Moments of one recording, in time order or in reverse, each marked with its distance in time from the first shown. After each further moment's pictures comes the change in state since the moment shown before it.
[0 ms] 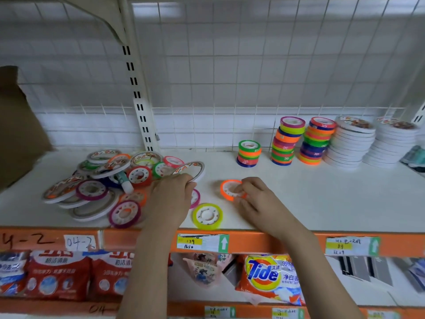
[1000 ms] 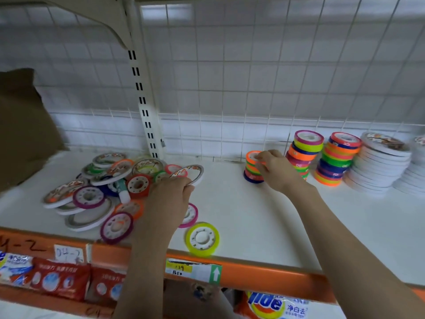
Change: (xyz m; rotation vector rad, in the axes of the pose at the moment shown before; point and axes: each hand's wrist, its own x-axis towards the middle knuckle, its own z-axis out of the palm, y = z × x) left_hand 0.036 -0.002 0.016 0.059 0.058 -0.026; right_hand 0.117 0.067 -0.042 -0.190 -0.042 0.225
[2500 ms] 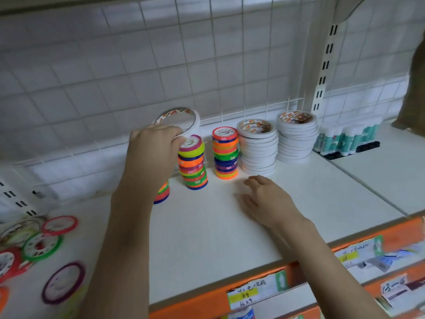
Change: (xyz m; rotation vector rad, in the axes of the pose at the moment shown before) left_hand 0.115 0.210 0.027 -0.039 0.191 0.579; right_hand -0.124 0.141 -0.059 -0.163 0.049 0.247
